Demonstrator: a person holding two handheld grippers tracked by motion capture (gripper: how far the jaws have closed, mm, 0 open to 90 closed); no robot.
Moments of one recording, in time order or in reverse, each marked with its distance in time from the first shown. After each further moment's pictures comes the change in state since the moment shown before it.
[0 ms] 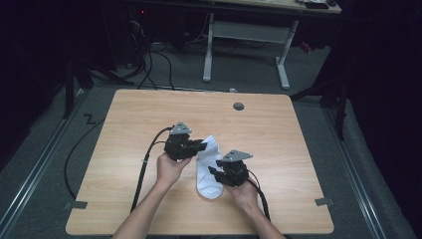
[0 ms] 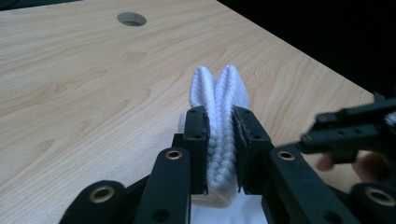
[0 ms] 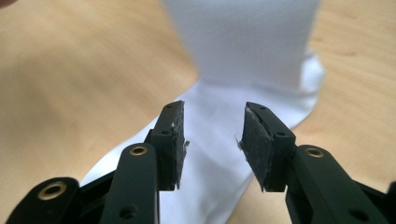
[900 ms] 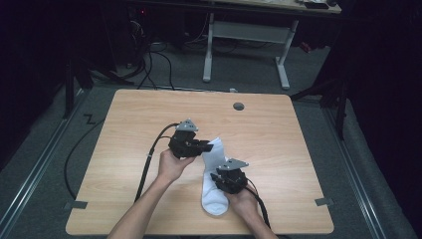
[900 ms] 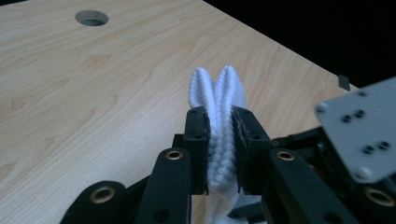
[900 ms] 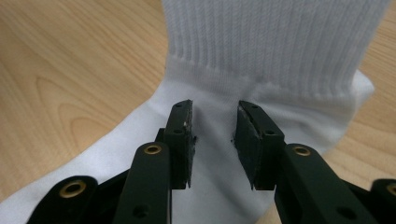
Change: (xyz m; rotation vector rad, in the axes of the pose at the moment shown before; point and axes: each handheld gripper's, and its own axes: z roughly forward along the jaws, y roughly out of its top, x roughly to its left) left arm -0.011 0.018 -0.001 0.062 -0.104 0.065; right arm 0.001 -0.023 0.019 0.063 -0.057 -0.004
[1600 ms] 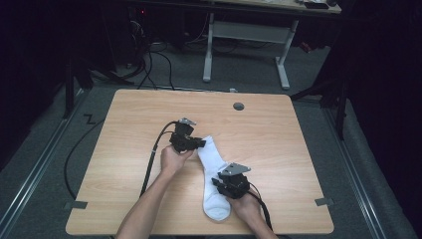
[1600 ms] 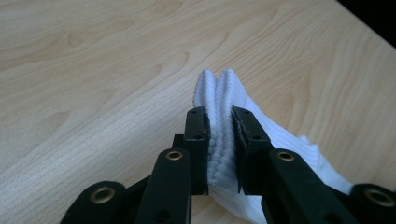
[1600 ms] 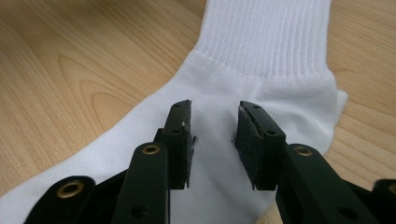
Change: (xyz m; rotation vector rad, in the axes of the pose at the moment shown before) left arm 0.056 -0.016 0.040 0.104 0.133 -0.185; right arm 0.005 -0.012 -0.012 -0.003 0.021 -0.033
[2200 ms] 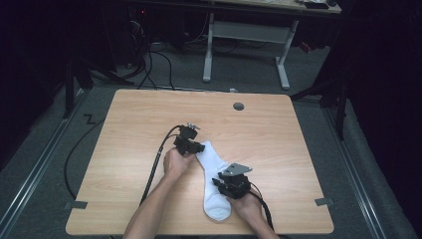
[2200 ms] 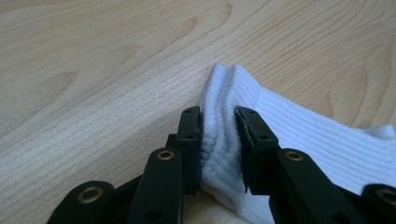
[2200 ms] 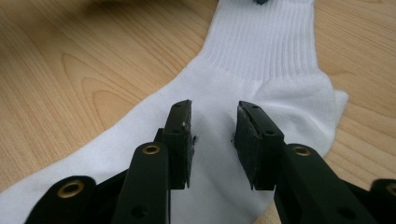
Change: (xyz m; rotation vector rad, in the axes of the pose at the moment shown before) left arm 0.009 -0.011 0.035 0.126 0.122 -0.048; right arm -0.003 -0.002 -0.001 -0.013 0.015 -0.013
